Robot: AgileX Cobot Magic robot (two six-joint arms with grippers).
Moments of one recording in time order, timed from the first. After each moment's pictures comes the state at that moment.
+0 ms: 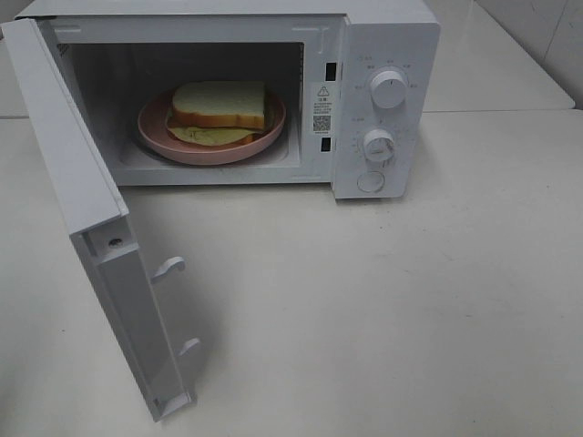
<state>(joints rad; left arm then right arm) 0.02 0.27 -0.55 -0.06 0.86 -0.01 0.05 0.00 -0.50 -0.08 1.00 0.04</state>
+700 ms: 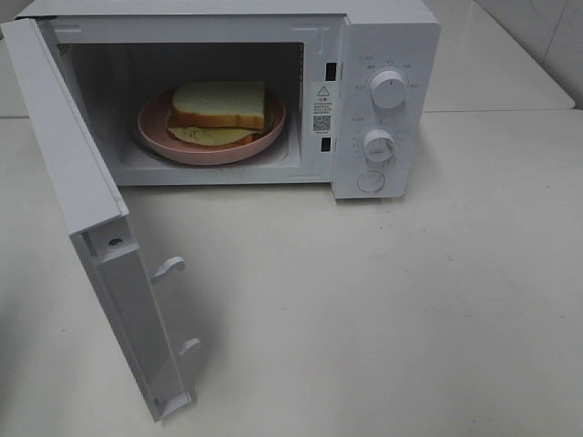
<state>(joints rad) 0.02 0.57 -0.28 -0.05 0.12 -0.01 0.05 0.00 -0.50 -0.08 1.00 0.04</state>
